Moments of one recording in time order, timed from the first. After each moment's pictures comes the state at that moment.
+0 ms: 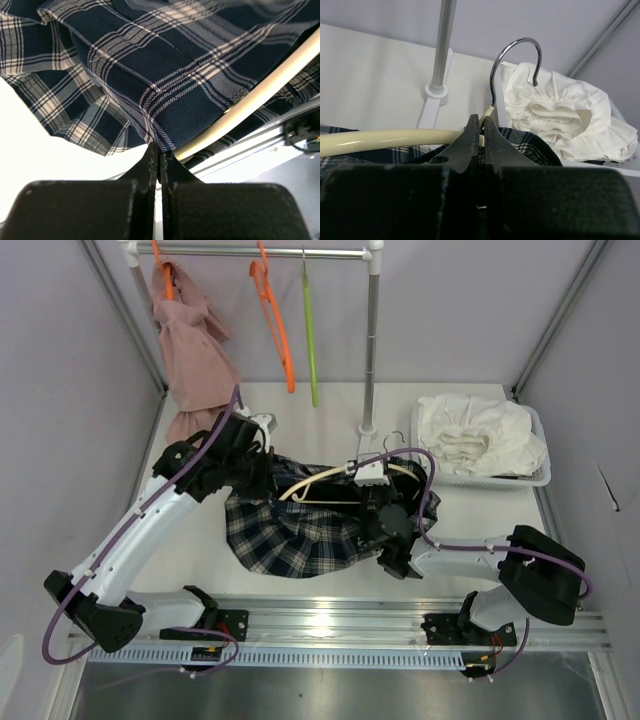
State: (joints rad) left arm -0.57 1.23 1.41 -1.12 0.06 -0.39; right arm 1.09 1.43 0.66 1.14 1.17 -0.65
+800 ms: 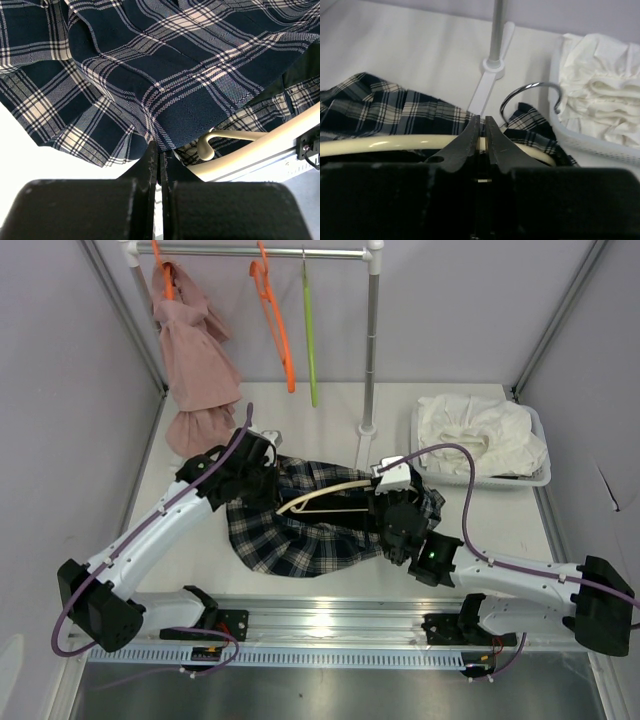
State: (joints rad) left arm -0.58 1.23 1.18 -0.94 0.05 -0.44; right arm 1.13 1.10 0.67 0.44 0.99 -0.06
